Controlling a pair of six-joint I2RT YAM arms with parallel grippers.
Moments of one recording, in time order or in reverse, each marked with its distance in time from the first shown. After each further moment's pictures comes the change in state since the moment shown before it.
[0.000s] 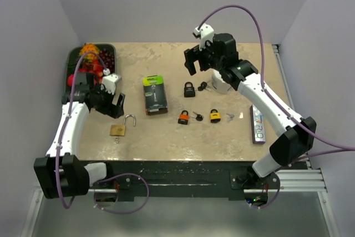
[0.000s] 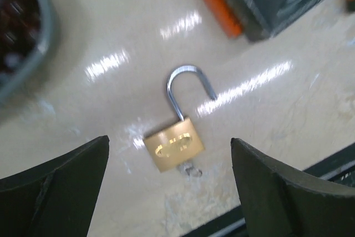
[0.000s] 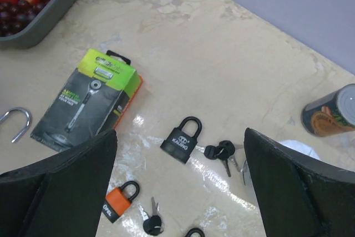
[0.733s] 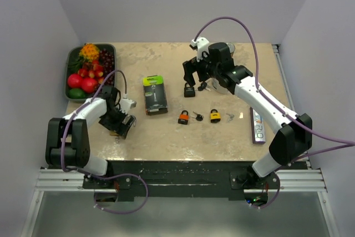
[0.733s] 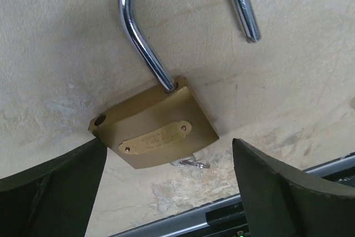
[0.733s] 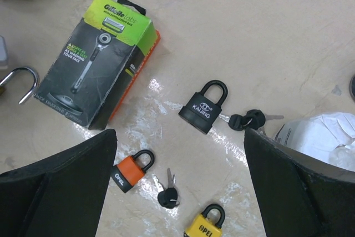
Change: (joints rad) left arm -0.150 0.311 -0.216 0.013 -0.297 0.035; right arm 0.001 -0.015 -0.136 -0.024 -0.082 0.026
